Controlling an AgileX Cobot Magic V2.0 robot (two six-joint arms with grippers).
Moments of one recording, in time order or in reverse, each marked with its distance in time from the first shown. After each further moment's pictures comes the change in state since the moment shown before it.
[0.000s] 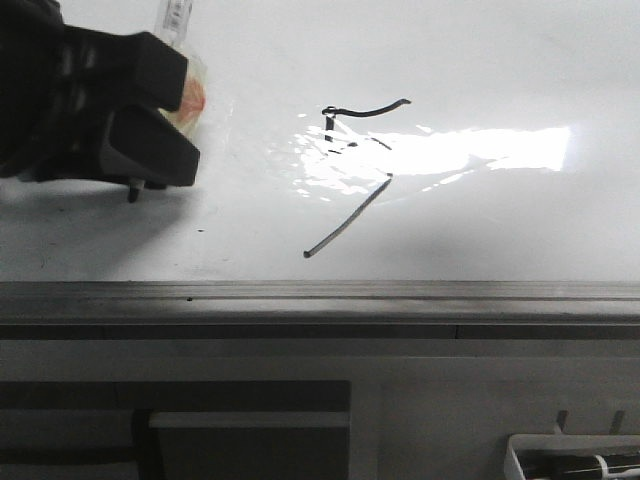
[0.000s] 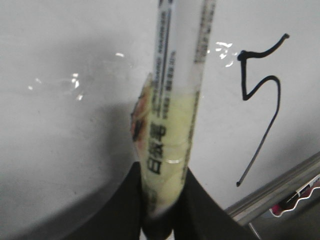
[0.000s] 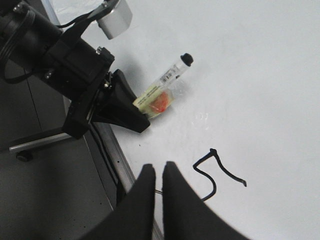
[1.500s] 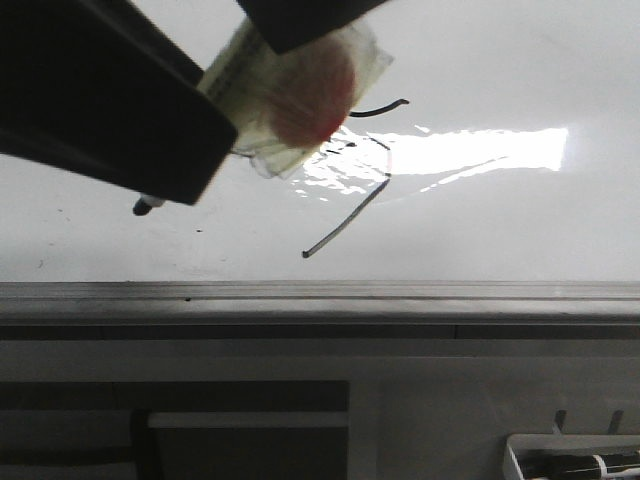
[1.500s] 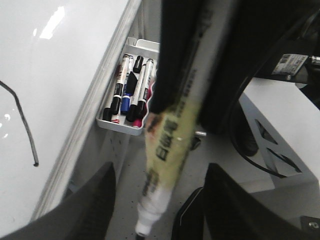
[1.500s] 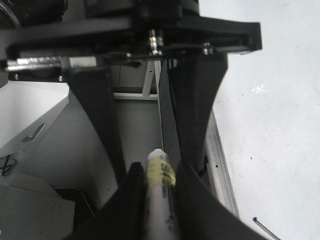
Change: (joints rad) left arm 0.048 -0.152 -0.138 0.517 0.750 0.102; right arm 0.309 0.181 0.000 0.008 0.004 -0.141
